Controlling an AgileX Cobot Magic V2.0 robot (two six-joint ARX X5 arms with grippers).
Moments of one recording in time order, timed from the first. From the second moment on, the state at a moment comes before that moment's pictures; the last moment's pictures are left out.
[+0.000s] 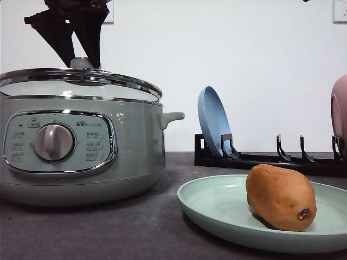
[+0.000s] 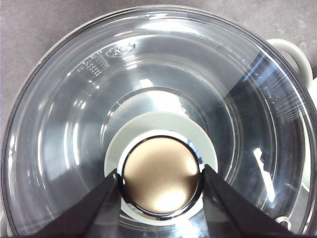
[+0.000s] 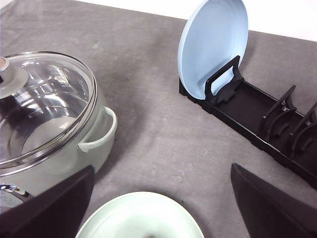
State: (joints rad) left_arx -0.40 1.71 1.81 -1.25 0.06 0.06; right_arx 0.65 0.95 1.09 -0.66 0.19 0.23
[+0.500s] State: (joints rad) left_arx -0.40 1.72 1.81 -1.26 0.03 0.07; right_arx 0.65 0.95 1.09 -0.66 0.18 0.23
